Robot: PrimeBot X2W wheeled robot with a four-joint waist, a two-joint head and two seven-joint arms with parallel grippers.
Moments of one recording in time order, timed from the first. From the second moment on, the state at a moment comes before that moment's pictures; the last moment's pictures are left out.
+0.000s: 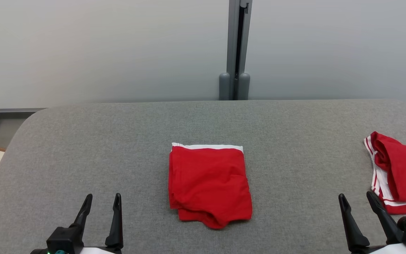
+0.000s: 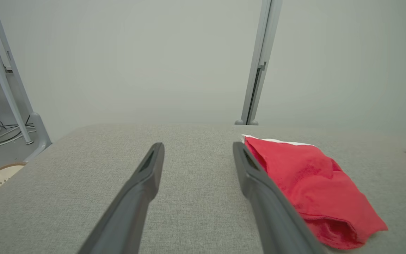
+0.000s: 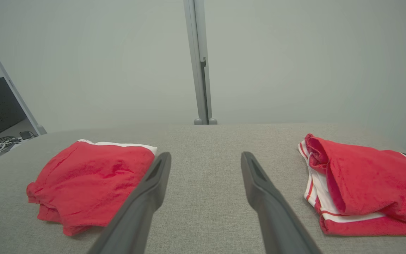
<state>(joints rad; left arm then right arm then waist) 0.10 0.18 -0.22 0.10 -0.34 0.13 -0.21 0.20 -0.13 0.02 -0.10 0.25 0.13 0.06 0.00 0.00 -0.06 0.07</state>
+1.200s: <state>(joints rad) -0.17 0.08 -0.24 0.14 -0.32 0.07 -0.26 -0.24 -0.11 0.24 0.53 0.30 0.13 0.03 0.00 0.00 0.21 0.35</state>
